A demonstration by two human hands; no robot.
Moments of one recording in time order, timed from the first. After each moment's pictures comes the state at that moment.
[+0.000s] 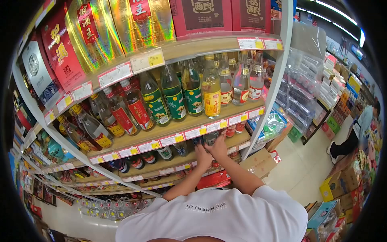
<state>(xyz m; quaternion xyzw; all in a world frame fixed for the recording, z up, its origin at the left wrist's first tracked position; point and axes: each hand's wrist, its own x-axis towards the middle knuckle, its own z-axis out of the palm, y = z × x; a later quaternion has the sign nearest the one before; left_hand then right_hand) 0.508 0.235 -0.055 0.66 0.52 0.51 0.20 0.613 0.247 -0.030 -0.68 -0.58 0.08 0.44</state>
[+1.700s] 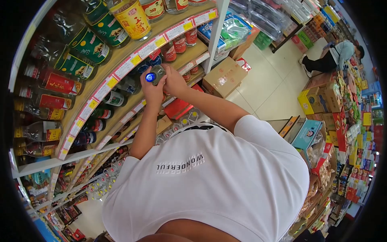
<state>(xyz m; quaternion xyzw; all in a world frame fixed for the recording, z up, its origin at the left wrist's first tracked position) 0.484 0.212 -0.003 0.74 0.41 0.49 0.21 0.610 0.188 -0.028 -0.59 -0.64 0.10 0.48</state>
